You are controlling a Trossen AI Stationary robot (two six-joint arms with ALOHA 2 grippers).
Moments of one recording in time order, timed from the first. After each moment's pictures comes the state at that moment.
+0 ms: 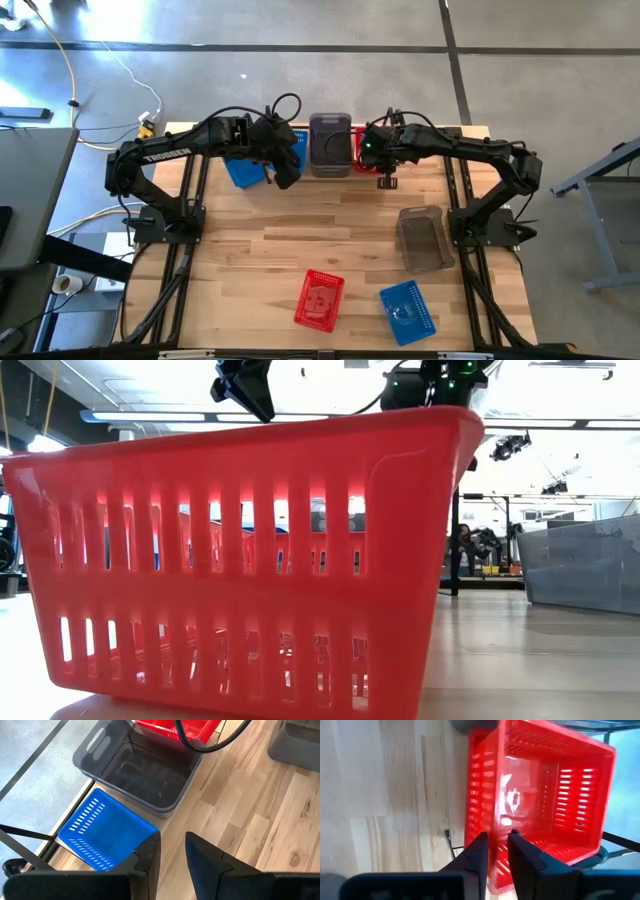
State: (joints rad) left arm 0.33 1.49 1.59 -1.05 -0.25 -0.21; right arm -0.39 1.57 1.27 -0.97 0.24 -0.45
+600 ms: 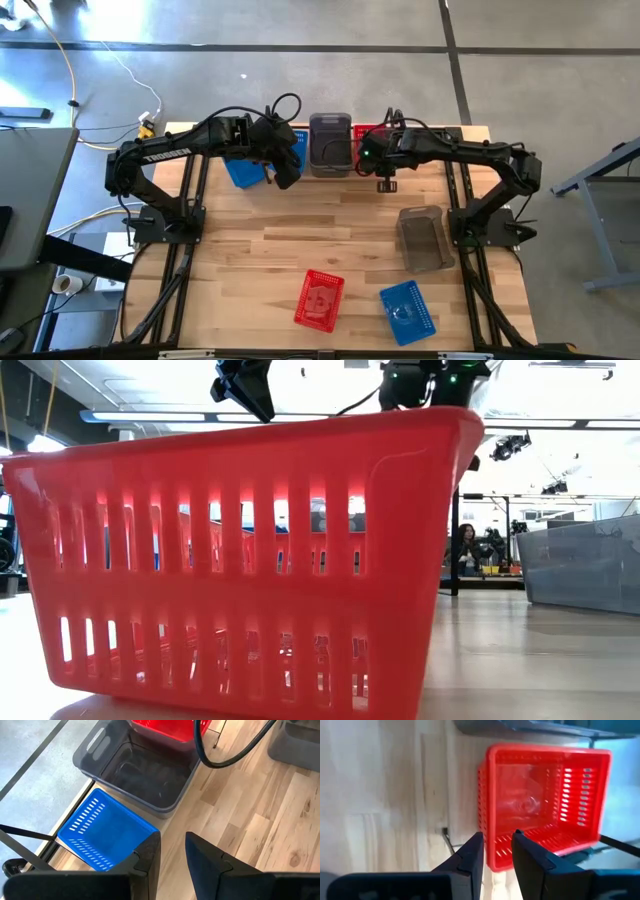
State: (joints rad) left arm 0.33 1.49 1.59 -1.05 -0.25 -0.21; right arm -0.32 1.56 1.28 -0.98 0.33 -0.42
